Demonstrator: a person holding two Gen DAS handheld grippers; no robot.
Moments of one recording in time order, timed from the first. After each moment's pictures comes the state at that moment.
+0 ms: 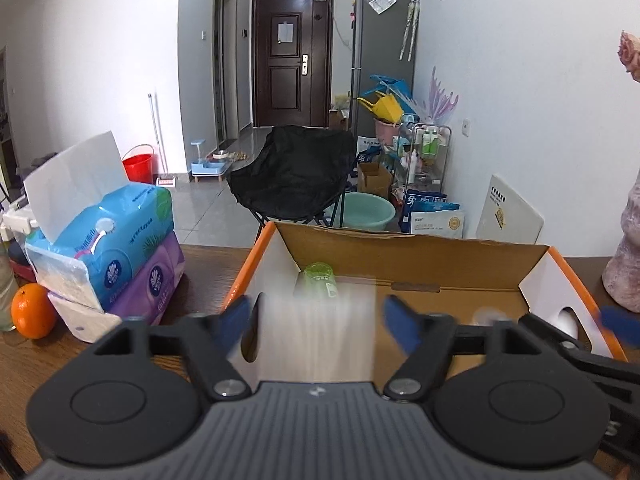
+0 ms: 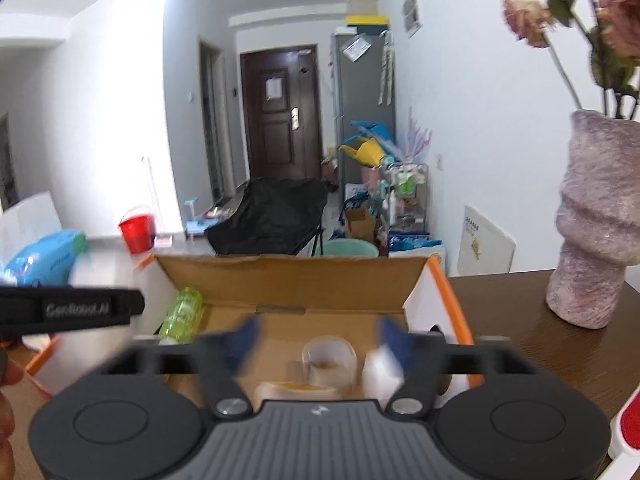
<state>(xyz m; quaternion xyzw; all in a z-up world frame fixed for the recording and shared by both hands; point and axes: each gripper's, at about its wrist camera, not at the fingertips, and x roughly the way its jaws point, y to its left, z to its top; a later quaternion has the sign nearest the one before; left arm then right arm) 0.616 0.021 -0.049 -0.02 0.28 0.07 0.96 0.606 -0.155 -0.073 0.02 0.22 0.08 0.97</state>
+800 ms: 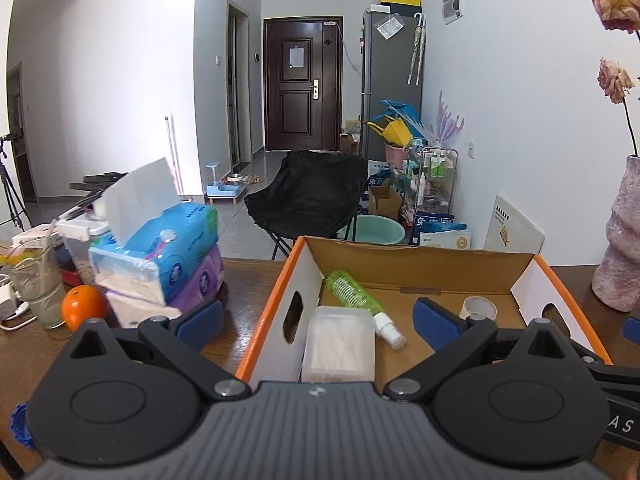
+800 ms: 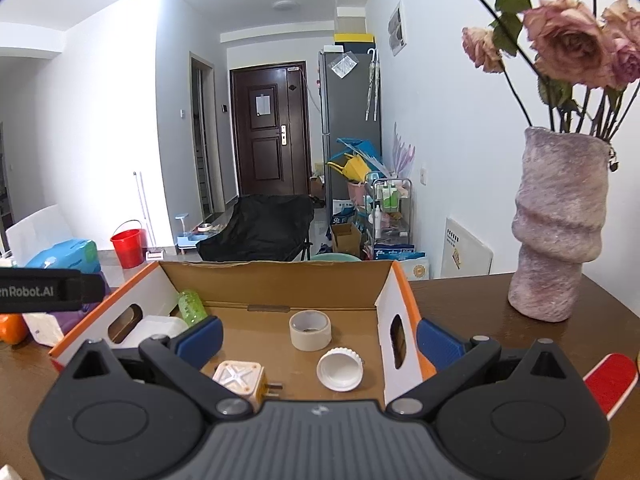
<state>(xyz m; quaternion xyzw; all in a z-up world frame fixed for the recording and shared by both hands) 0.547 0.026 -0.021 -0.02 0.24 0.09 0.97 0.553 -0.173 -0.060 0.02 0.20 0.07 0.98</state>
